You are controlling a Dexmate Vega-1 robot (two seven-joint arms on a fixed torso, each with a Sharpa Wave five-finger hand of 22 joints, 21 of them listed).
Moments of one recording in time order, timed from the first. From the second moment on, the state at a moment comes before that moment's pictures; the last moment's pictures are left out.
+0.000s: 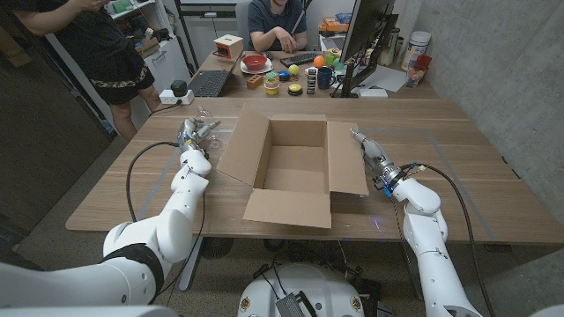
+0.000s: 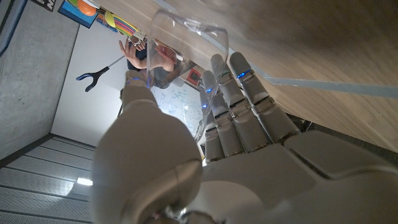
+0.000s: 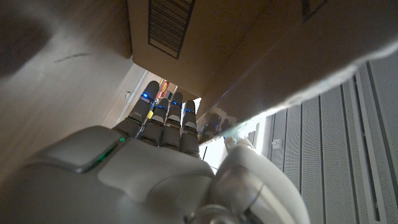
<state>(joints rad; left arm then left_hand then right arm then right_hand) 0.53 0.03 -0.31 -0.76 0.82 -0.16 0.42 0.95 -0.04 0.00 -0.11 0.30 0.61 0.07 0.50 0.19 0.92 -0.09 0.25 0.19 1.04 -0.15 0.21 0.17 0.77 -0.06 0.49 0.18 -1.01 0.04 0.25 -1.40 -0.08 0.36 0.68 0.16 0.09 0.43 0.02 0.17 0.41 0.09 0.19 0.19 0.42 0.10 0.21 0.18 0.25 0.02 0.19 0.18 0.09 -0.02 0.88 0.17</state>
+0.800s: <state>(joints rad) 0.62 0.00 -0.31 -0.97 0.86 -0.08 0.30 0.97 -0.07 0.01 -0.12 0.28 0.63 0.06 0.48 0.19 0.93 -0.09 0.21 0.19 1.04 -0.16 0.20 0.17 0.77 -0.07 0.48 0.18 -1.02 0.01 0.23 -1.46 -0.13 0.37 0.62 0.15 0.05 0.41 0.01 0.17 0.36 0.04 0.19 0.19 0.40 0.09 0.21 0.19 0.26 0.08 0.19 0.17 0.08 0.10 0.84 0.17</state>
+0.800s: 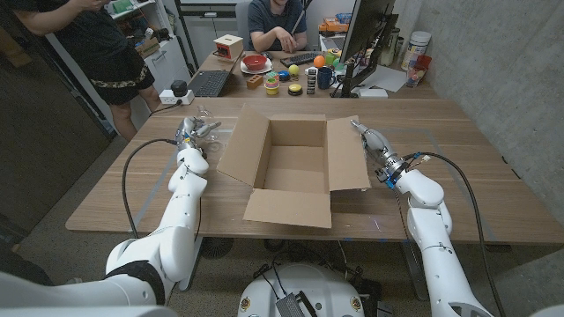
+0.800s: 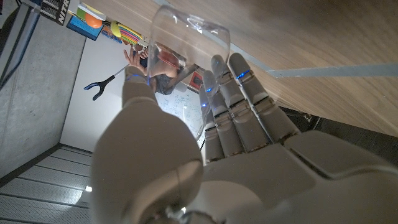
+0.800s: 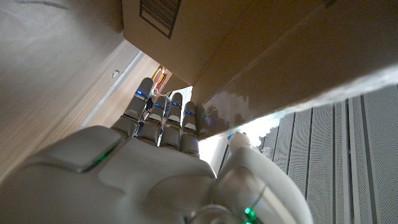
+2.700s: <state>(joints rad) 0.77 -0.13 -0.35 -1.43 0.83 -0.29 -0.02 0.99 -0.09 0.01 -0.13 0.25 0.67 0.03 0.45 0.19 0.94 -0.11 0.19 0.19 1.03 -0.16 0.19 0.18 0.77 -0.08 0.47 0.18 -1.03 -0.01 0.23 -1.45 -0.16 0.39 0.59 0.15 0.05 0.40 0.00 0.17 0.35 0.03 0.19 0.19 0.39 0.10 0.21 0.19 0.26 0.08 0.18 0.17 0.07 0.09 0.81 0.17</state>
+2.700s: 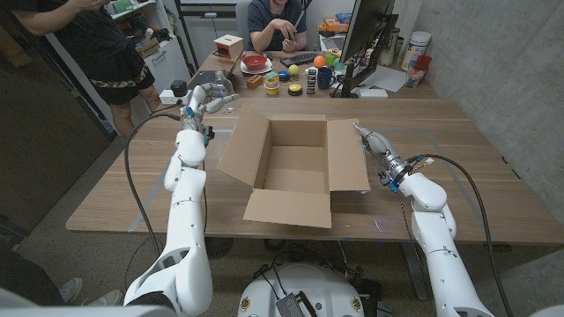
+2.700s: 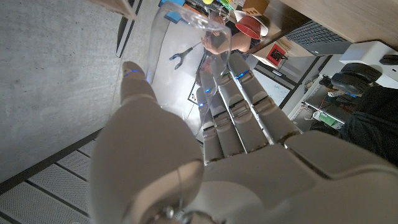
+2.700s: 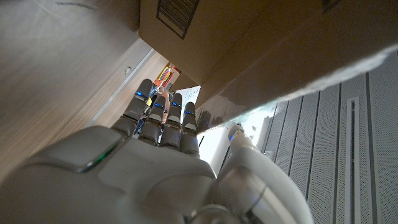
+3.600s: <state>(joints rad) 0.81 -0.19 -0.36 -1.58 0.74 -0.43 -0.24 1.00 -0.09 0.01 -0.13 0.24 0.68 0.02 0.44 0.19 0.95 -0.12 0.19 0.19 1.03 -0.16 0.19 0.18 0.77 -0.08 0.45 0.18 -1.07 -0.02 0.23 -1.49 -0.18 0.39 0.57 0.15 0.05 0.40 0.00 0.17 0.35 0.03 0.19 0.19 0.40 0.10 0.21 0.19 0.26 0.08 0.18 0.17 0.07 0.08 0.79 0.17</state>
